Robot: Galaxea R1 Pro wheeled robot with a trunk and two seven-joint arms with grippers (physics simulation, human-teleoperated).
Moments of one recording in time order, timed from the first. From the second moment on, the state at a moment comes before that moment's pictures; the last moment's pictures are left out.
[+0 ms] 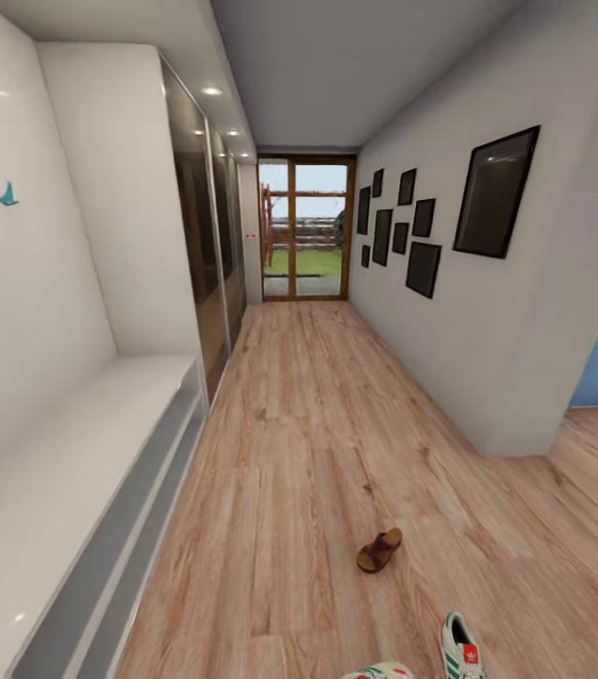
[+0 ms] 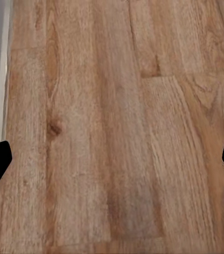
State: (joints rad) left arm -0.21 0.02 -0.01 -0.24 -0.01 -0.32 -0.01; right arm -0.02 -0.05 -0.01 -0.54 0.00 -0.40 -0.14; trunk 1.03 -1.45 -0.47
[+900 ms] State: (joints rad) left arm -0.21 0.02 -0.01 -0.24 -0.01 -0.32 -0.01; right arm -0.02 -0.05 -0.01 -0.54 0.00 -0.40 -0.14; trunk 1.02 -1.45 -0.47
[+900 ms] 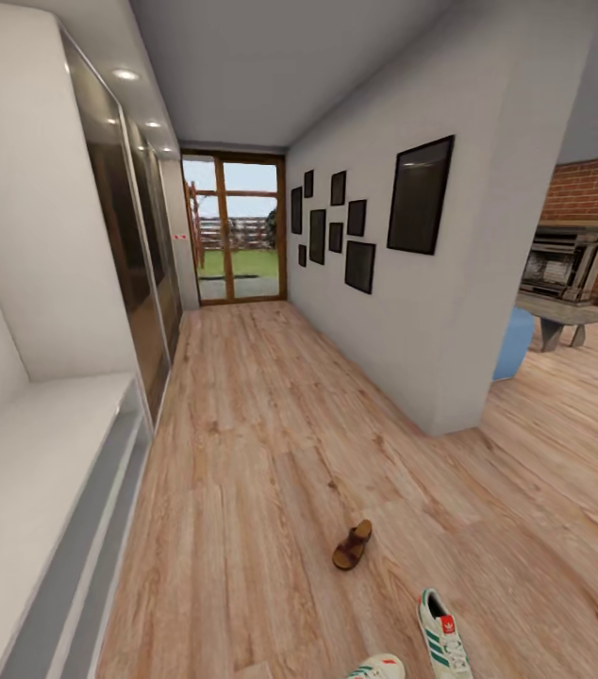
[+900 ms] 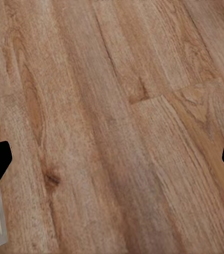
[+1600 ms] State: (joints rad) left arm -0.21 0.02 -0.01 -0.24 -0.01 -0.32 -0.01; right arm -0.02 -0.04 0.00 -0.55 0.00 -0.40 -0.14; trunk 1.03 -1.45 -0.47
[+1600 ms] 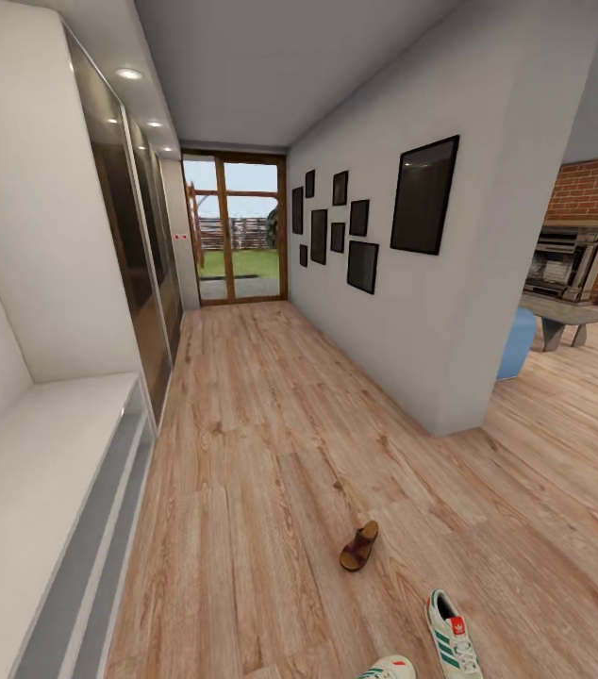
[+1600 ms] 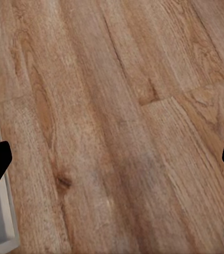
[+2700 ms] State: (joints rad) left arm -0.50 0.03 -0.01 -0.24 -0.08 -0.06 -0.17; right arm -0.15 -0.06 -0.01 -1.23 0.00 0.23 -0.13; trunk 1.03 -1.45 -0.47
